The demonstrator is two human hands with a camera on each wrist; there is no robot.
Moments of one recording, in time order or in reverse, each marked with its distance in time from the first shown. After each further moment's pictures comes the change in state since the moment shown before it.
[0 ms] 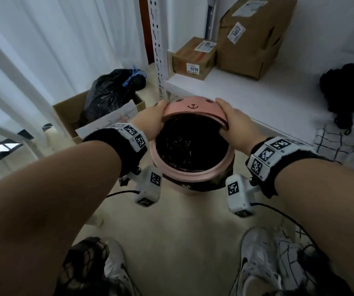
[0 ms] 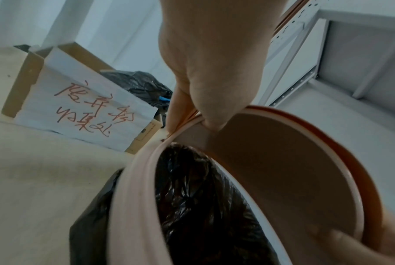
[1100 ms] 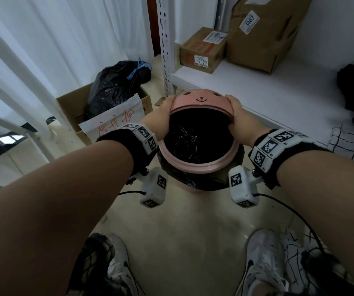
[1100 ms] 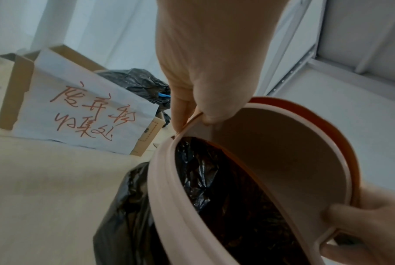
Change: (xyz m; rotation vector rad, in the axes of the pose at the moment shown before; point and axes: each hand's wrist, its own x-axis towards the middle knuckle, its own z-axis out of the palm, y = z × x) left_hand 0.011 -0.007 0.022 -0.149 -0.030 -0.103; right_hand 0.024 0.007 0.009 0.162 -0.068 0.085
